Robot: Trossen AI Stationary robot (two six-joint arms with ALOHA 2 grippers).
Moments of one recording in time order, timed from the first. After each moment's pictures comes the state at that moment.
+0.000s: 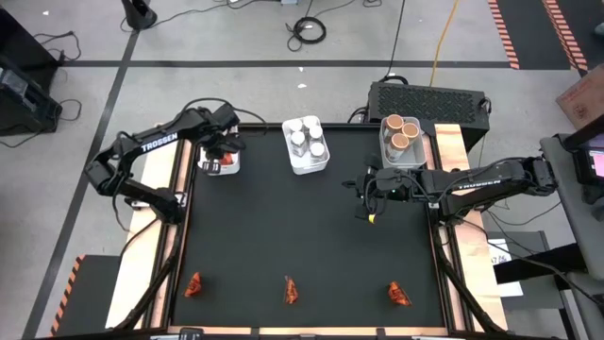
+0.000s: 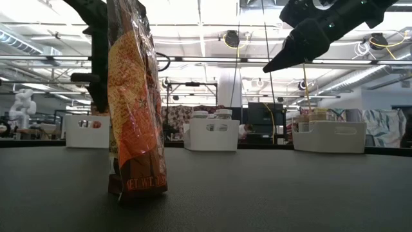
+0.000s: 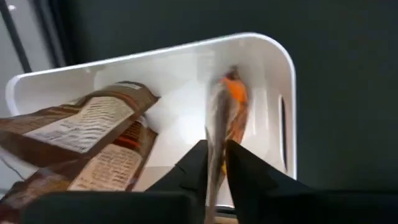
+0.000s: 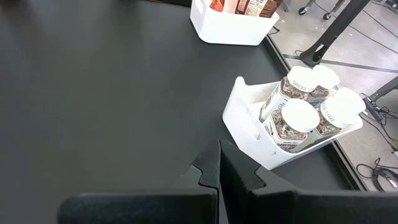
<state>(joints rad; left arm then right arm) 0.79 1.39 1.02 -1.05 -0.14 0.87 0.00 1.10 0.66 -0.08 0.31 -0.10</state>
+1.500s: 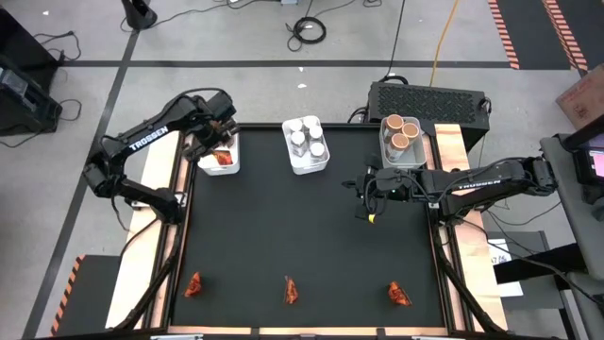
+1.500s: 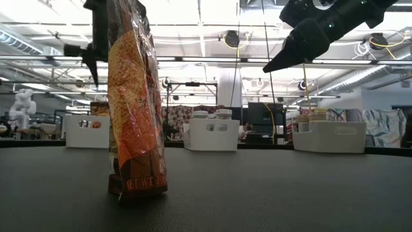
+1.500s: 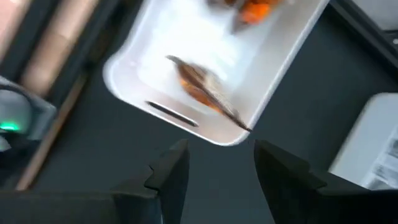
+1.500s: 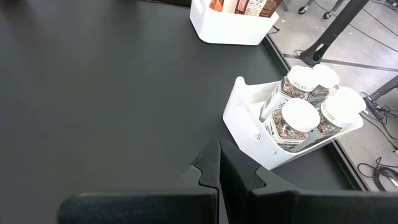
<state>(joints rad) 0.76 1.36 1.26 -1.33 -0.08 -1.44 0.00 1.10 0.66 -0.08 0.31 -0.09</state>
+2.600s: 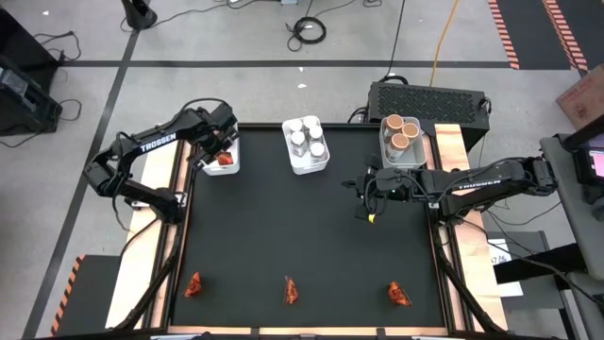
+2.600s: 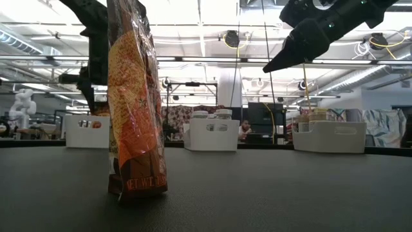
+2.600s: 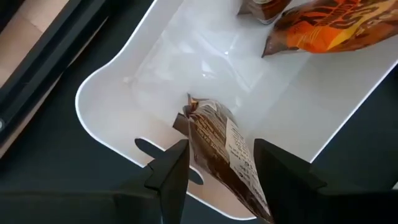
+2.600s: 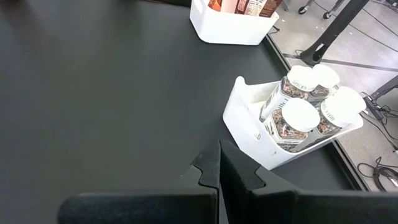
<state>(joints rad) 0.82 1.38 1.00 -1.05 -0.10 -1.51 0.00 1.10 0.66 -0.08 0.31 -0.09</state>
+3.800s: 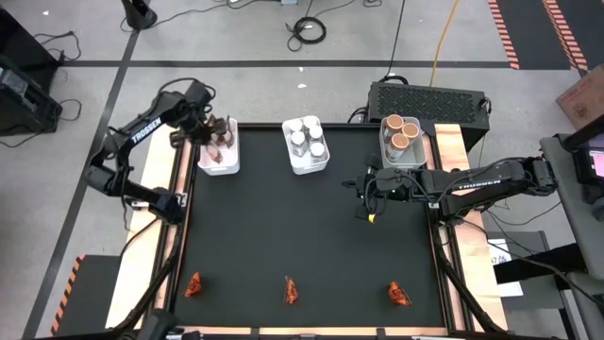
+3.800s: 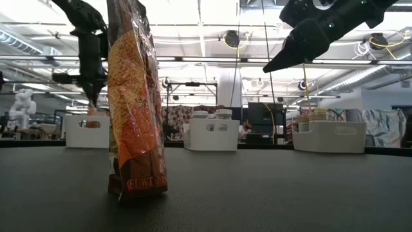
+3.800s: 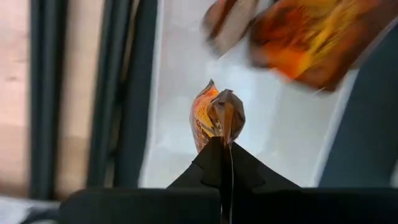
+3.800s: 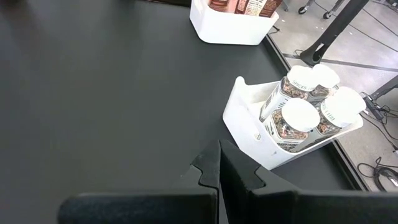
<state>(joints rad) 1.14 1.38 1.09 -1.13 0.07 -0.70 0.00 1.10 0.66 -0.08 0.31 -0.09</state>
